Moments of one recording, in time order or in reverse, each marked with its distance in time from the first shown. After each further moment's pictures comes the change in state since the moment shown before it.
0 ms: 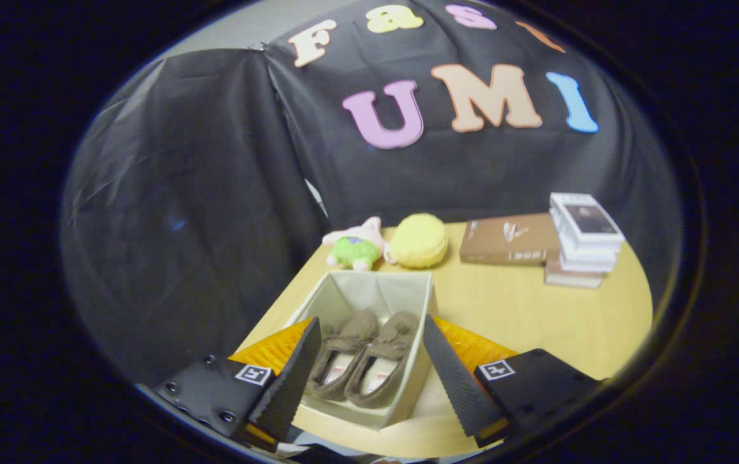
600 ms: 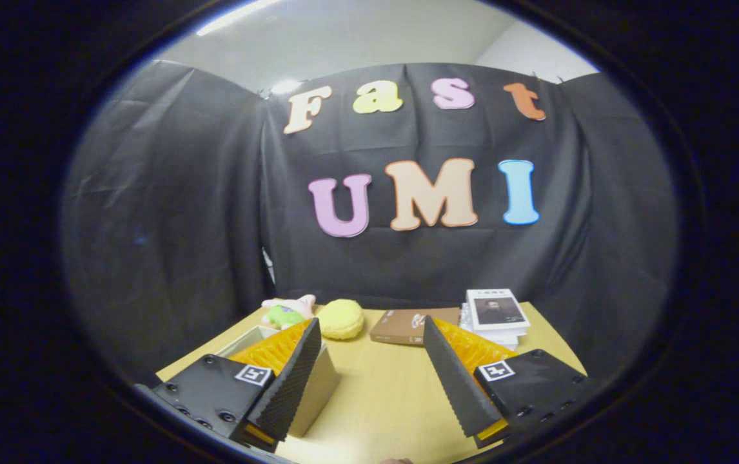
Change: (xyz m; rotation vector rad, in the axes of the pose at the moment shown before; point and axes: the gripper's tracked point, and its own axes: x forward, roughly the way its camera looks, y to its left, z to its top) arm -0.116 -0.132 0.085 -0.105 -0.381 -0.201
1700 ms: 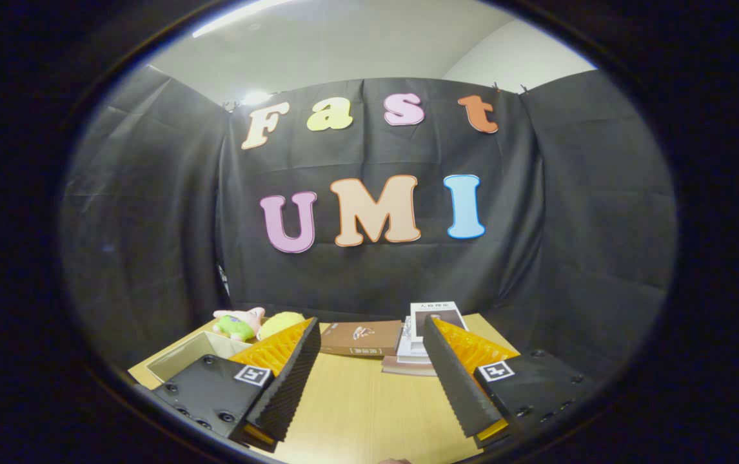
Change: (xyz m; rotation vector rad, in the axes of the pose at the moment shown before) arm -0.013 -0.093 0.004 -0.013 -0.067 -0.141
